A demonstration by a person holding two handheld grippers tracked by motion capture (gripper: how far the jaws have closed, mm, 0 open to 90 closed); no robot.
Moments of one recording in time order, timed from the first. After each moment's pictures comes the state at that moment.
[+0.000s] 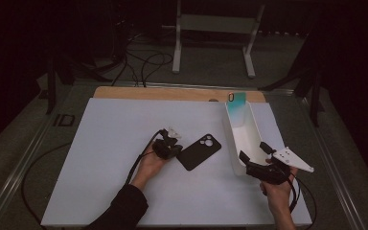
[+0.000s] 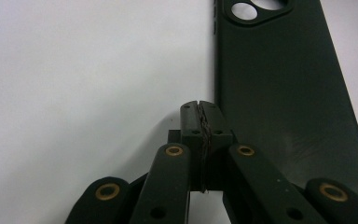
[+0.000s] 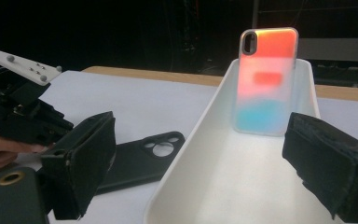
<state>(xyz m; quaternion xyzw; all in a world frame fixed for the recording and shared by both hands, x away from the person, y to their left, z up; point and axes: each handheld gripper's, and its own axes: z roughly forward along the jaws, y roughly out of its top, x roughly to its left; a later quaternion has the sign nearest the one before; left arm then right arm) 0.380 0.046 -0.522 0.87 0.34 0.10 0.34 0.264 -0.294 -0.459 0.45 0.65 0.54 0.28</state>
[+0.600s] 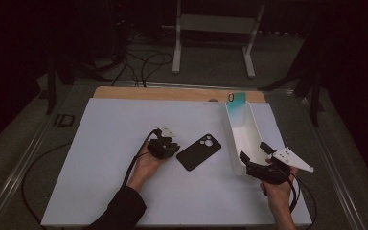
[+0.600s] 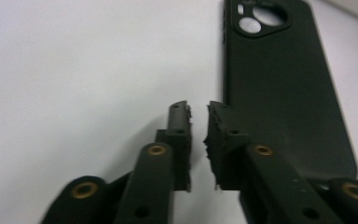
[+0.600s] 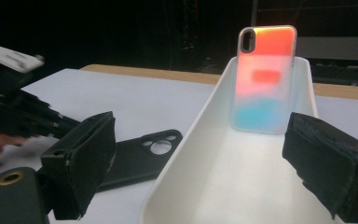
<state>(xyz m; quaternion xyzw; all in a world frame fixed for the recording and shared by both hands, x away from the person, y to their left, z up) 0.369 0.072 -0.508 0.85 0.36 0.11 0.37 0.265 -0.295 -0.460 0.45 0.66 0.54 0.28</state>
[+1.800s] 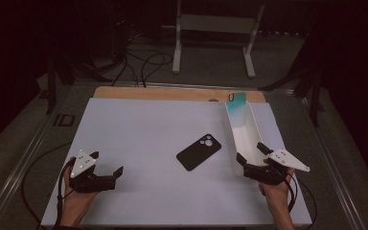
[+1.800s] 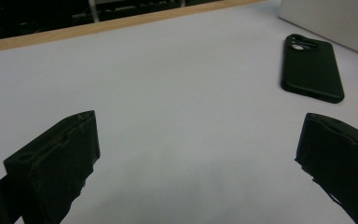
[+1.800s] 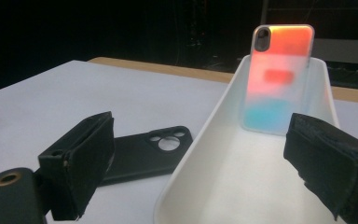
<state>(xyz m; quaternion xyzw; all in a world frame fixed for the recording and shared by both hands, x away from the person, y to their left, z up) 0.244 0.234 -0.470 0.75 0.44 0.24 0.44 0.264 -0.288 -0.461 0.43 0.67 0.53 0.28</state>
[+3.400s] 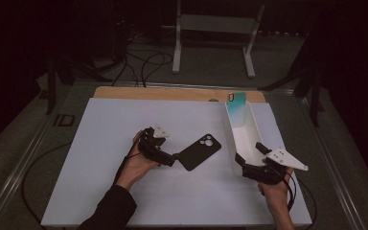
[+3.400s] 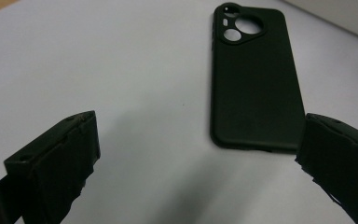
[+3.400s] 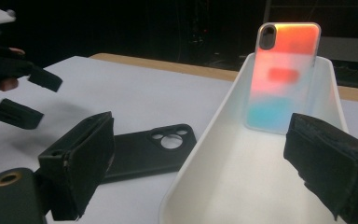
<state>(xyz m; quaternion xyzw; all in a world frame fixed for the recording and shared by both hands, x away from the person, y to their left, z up) 0.354 0.077 -0.476 0.86 0.34 0.13 0.35 0.265 -0.284 -0.460 0.43 0.68 0.53 0.28</state>
